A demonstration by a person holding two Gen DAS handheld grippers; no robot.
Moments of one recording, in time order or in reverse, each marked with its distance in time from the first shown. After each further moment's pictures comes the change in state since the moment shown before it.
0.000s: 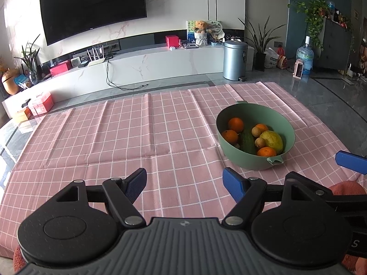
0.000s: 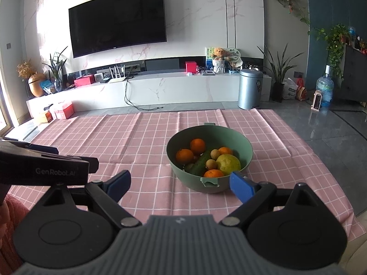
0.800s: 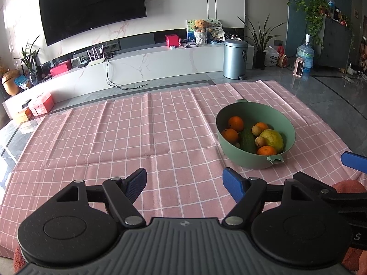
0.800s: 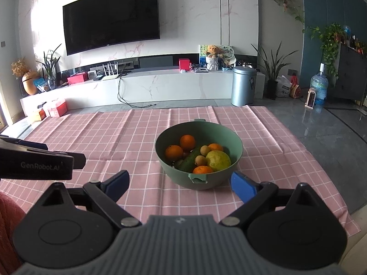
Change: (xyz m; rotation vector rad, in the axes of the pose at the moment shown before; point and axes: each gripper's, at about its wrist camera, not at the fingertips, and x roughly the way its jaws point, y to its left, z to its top) left arm 0.004 -0.002 0.001 0.007 0.005 0.008; right arm 0.003 -0.010 -0.004 0.003 0.015 -0.032
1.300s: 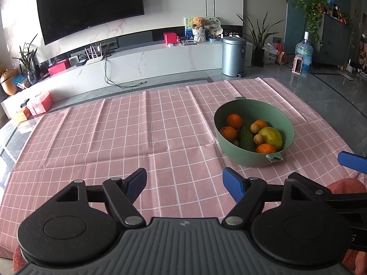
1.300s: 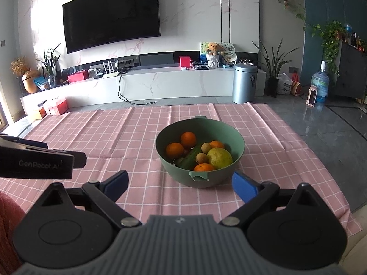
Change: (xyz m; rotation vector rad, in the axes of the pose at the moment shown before) left arm 0.004 -0.004 -0.001 0.011 0.012 -0.007; right arm 0.003 -0.002 0.000 0.002 0.013 0.006
